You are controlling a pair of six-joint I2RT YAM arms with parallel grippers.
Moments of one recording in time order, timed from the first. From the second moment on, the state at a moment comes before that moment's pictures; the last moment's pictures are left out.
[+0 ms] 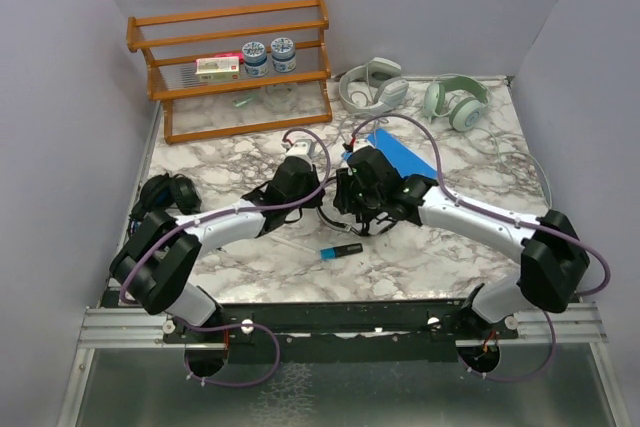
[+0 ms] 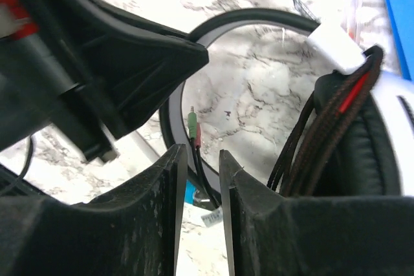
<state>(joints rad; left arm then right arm) -0.71 1.49 0.76 0.17 -0.14 -0.56 0.85 1.50 1.05 -0.34 0.11 0.53</state>
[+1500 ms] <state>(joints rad) 0.13 1.29 0.68 -0.13 -0.17 -0.89 0.85 0.95 1.02 -0.35 0.23 0.35</state>
